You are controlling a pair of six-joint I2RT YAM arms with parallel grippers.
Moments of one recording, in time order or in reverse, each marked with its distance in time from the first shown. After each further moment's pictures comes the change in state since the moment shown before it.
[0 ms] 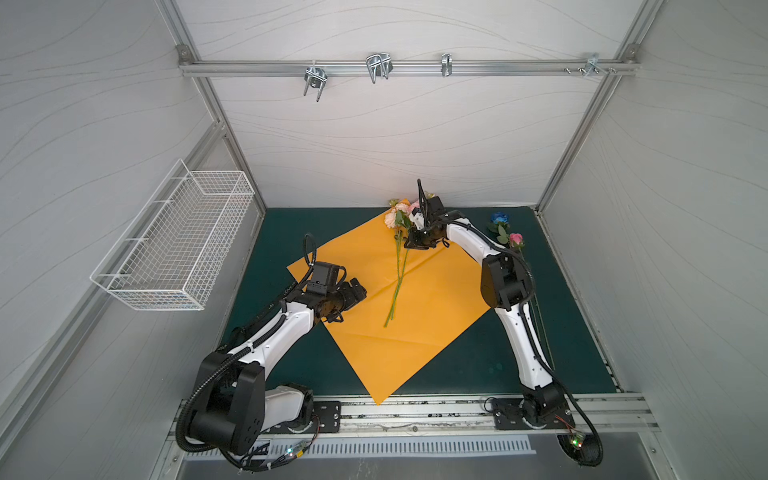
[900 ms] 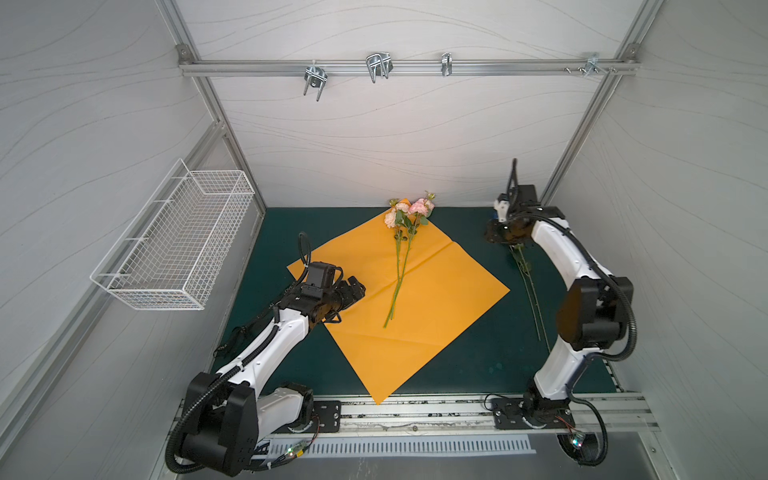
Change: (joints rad) left arm 0.000 -0.103 -0.013 -0.019 -0.002 0.001; right arm -0.443 -0.746 -0.681 -0.057 0.313 -0.174
